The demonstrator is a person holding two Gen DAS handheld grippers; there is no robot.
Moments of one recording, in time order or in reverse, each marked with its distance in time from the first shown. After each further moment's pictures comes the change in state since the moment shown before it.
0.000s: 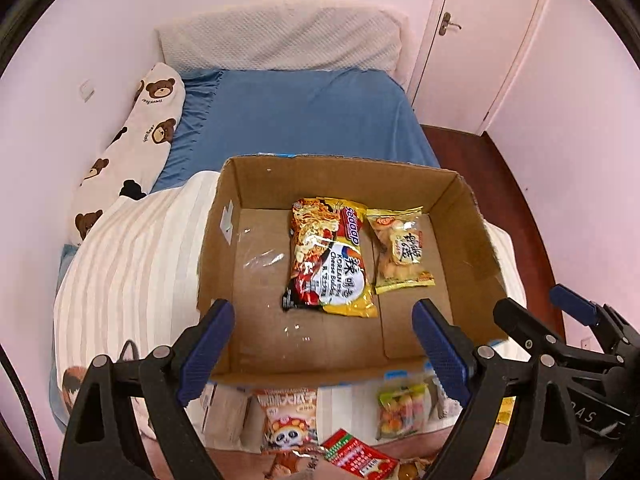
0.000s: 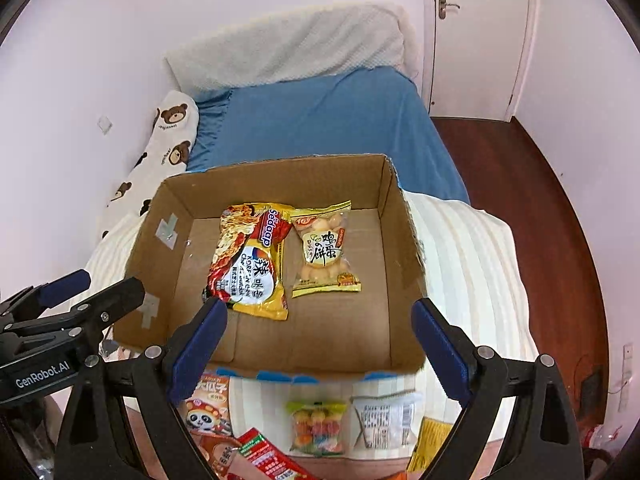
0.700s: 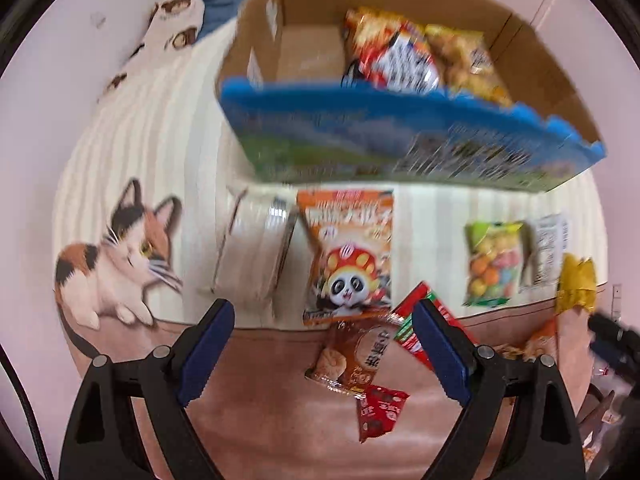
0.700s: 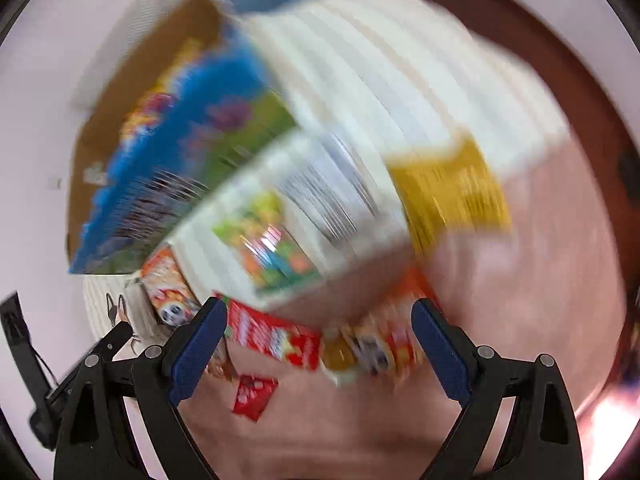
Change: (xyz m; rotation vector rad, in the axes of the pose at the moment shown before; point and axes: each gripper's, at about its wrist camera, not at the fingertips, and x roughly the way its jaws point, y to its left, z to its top) left arm 0.077 0.041 -0.154 0.003 0.326 0.135; right arm 0.029 -0.106 -0.217 0.615 0.386 0.070
